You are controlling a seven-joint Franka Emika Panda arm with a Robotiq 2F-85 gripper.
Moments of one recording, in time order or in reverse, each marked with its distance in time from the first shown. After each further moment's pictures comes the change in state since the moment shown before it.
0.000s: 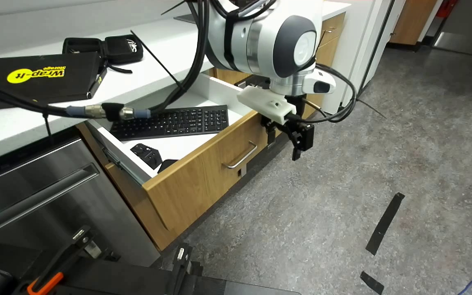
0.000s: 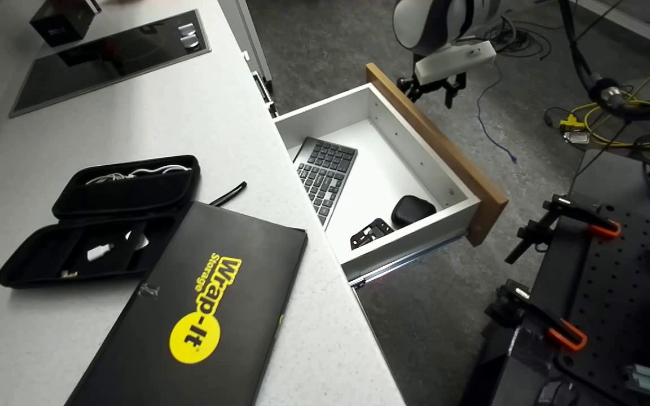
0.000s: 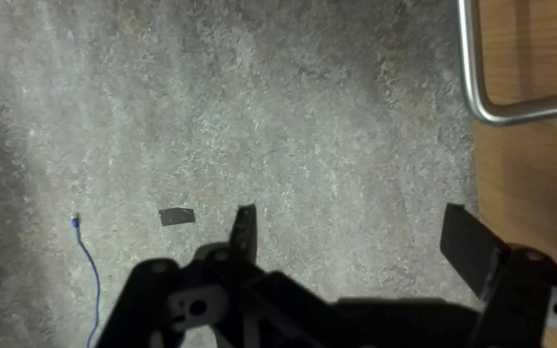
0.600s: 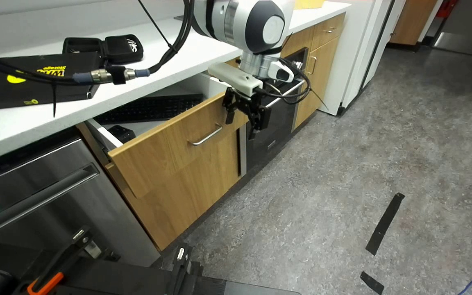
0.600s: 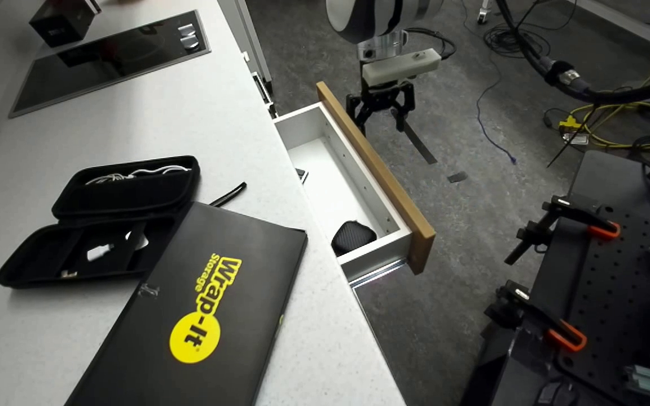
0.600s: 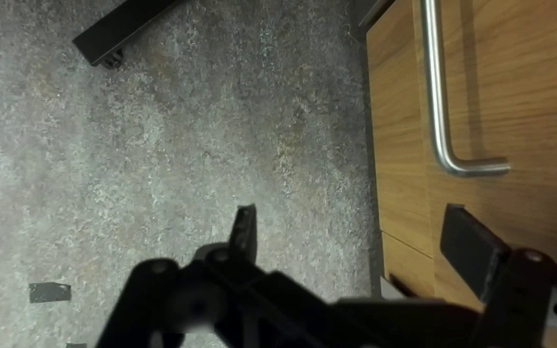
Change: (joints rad) arm 0.020 0.089 0.133 0.237 0.160 -0.329 -0.112
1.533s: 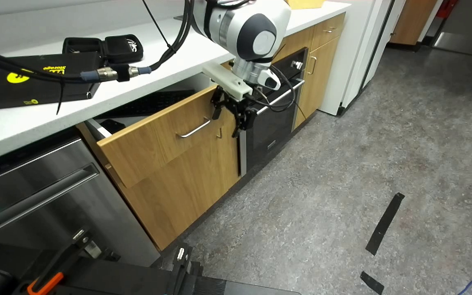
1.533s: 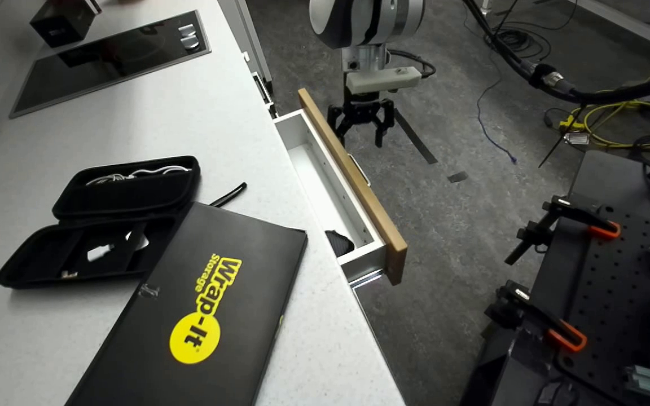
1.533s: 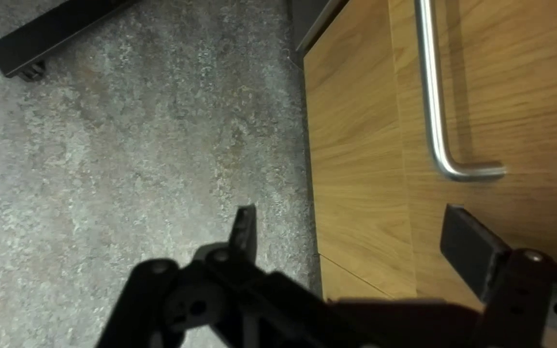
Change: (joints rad) arm -0.008 0.091 0.050 0.106 0.147 -0.051 -0.096
